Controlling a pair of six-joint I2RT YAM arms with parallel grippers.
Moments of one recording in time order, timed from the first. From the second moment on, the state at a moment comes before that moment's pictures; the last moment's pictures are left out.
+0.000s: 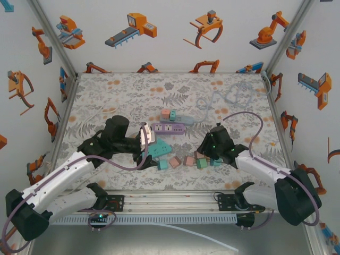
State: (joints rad) left arm -0.76 0.95 0.81 -0.46 0.62 0.46; right arm 0.54 1.14 0.47 -0.20 0.01 0.83
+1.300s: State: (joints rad) left arm -0.46 1.82 1.43 -0.37 0.12 -0.55; right arm 0.47 1.81 1.27 -0.07 -0.61 -0.72
